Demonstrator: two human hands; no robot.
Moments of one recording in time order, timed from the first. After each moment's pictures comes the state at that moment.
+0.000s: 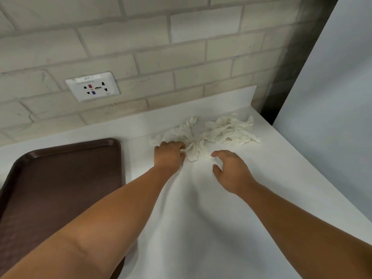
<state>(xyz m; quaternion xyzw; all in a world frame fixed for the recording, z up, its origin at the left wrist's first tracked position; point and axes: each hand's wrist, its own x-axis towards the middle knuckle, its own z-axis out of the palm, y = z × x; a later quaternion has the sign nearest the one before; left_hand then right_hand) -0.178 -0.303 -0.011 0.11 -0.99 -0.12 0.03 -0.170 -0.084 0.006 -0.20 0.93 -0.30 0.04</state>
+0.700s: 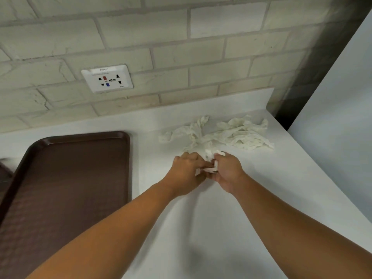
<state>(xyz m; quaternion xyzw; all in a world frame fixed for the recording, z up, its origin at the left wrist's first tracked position) -0.125 -0.282 -0.012 -0.08 -0.95 -0.28 0.07 -0.181 -0.136 0.014 0.13 0.59 -0.74 0.29</state>
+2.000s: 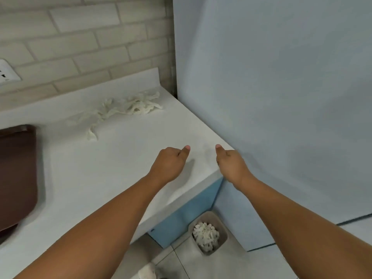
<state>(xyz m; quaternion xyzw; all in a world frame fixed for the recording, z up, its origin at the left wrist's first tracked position) 0.013 0.020 0.051 0.02 -0.90 -0.42 -0.07 0.018 0.209 0.047 0.13 0.85 -0.51 0.06</state>
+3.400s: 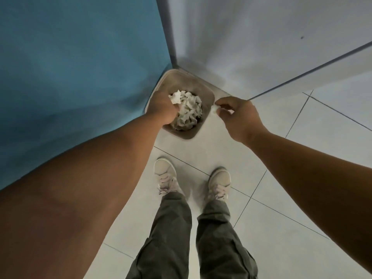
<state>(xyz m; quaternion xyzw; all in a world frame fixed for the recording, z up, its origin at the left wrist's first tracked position) 0.033 0.150 -0.561 -0.05 -0.91 -0.24 -0.35 0.161 0.322 -0.503 0.34 0.82 -0.44 0.15</state>
